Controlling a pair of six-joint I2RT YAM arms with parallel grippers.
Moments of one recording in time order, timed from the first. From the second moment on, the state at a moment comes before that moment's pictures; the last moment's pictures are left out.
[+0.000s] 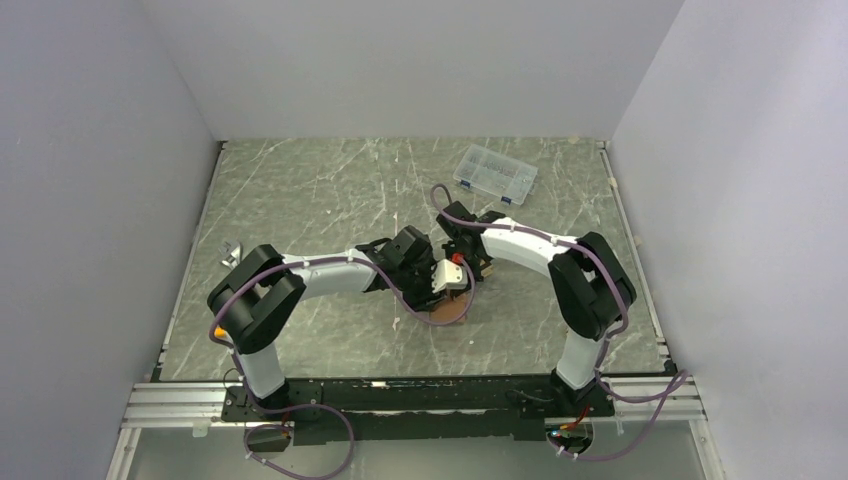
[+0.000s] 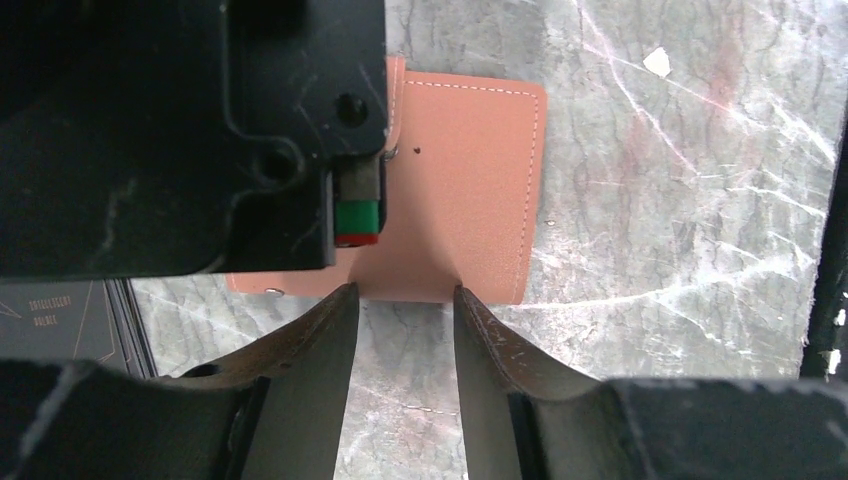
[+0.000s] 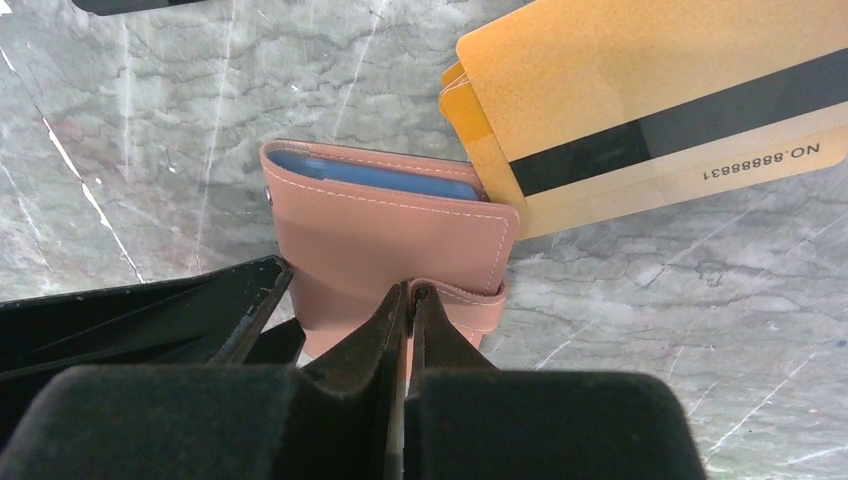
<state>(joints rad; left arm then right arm) -0.84 1.76 1.01 -0.19 0.45 0.52 0.65 1.81 1.17 -0.74 -0.08 0.59</state>
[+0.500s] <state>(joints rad) -0.80 1.74 1.00 -0.25 0.57 0.52 0.70 1.76 1.07 -0.65 0.04 0.68</state>
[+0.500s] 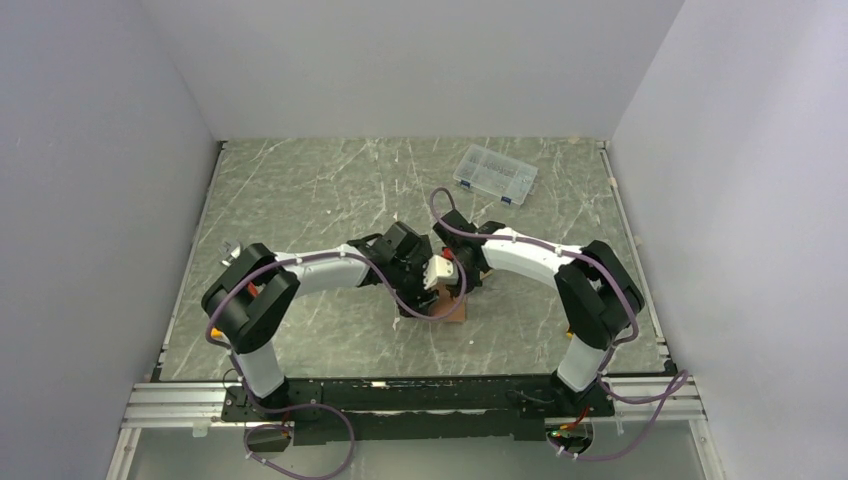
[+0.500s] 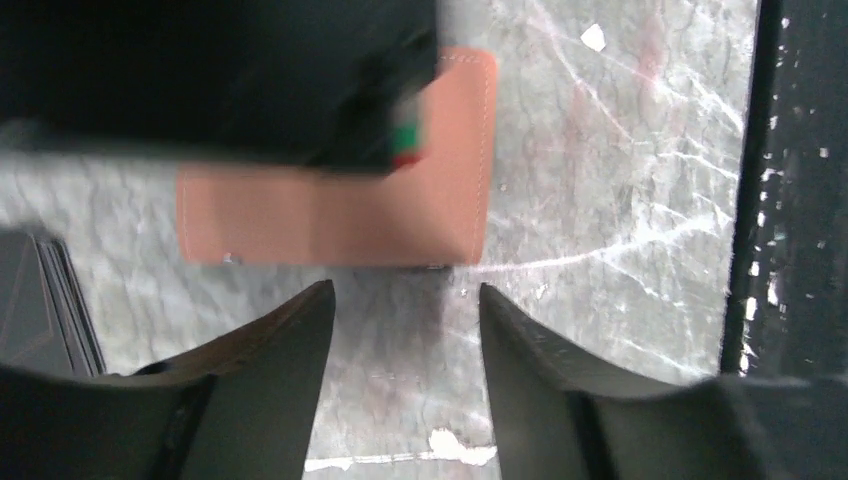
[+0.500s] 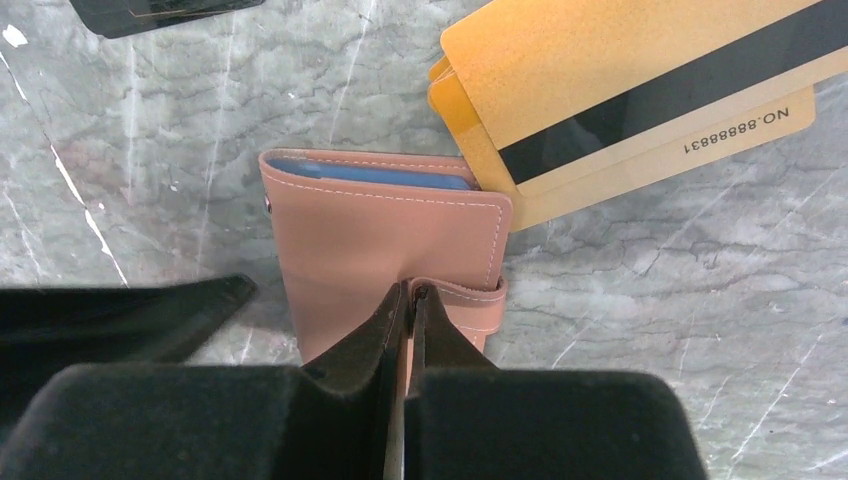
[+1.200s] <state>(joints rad) -0.41 1.53 1.00 -0.21 0.76 0.27 0.79 1.73 1.02 -0.59 0.19 0.70</state>
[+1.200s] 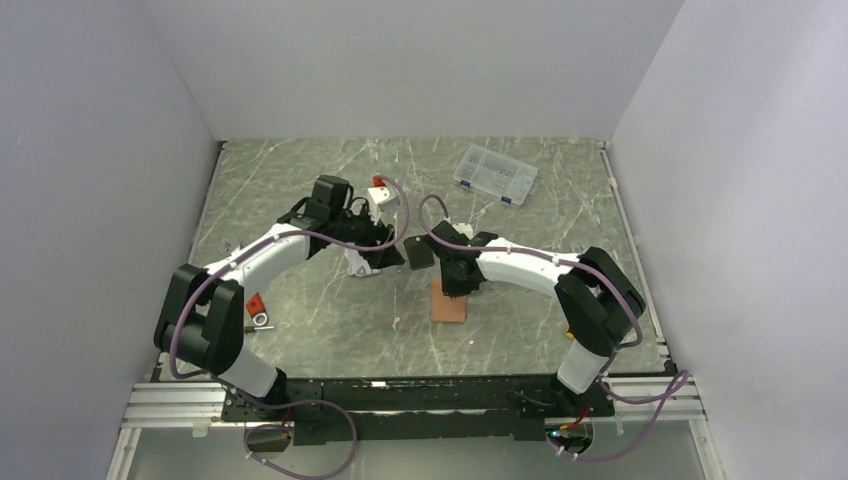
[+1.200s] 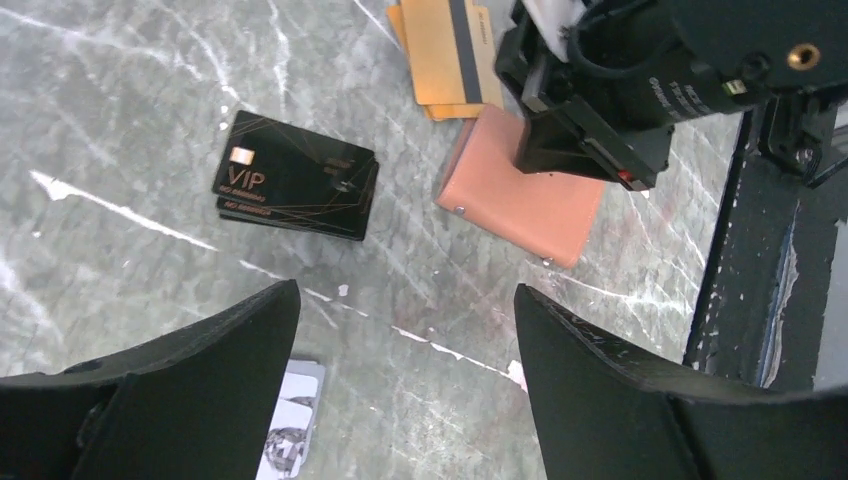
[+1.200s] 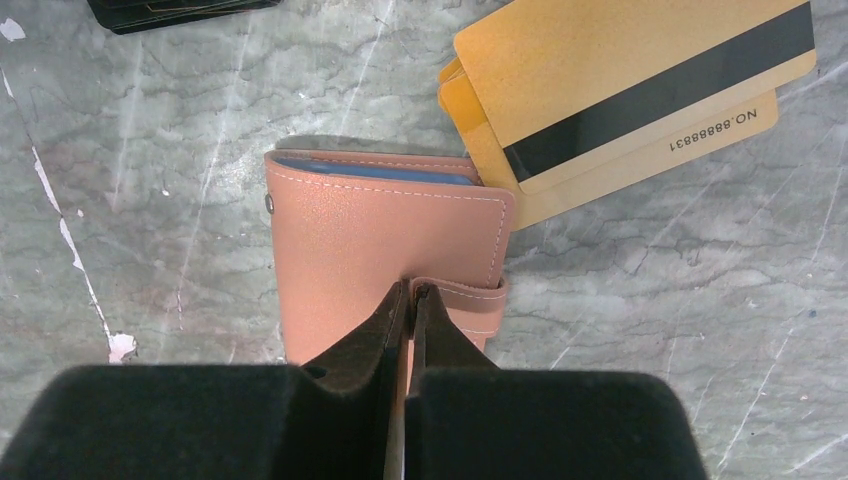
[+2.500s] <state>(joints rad) -0.08 1.53 1.29 -0.59 0.71 0.35 0.94 1.83 1.19 -0.76 0.48 0.65</state>
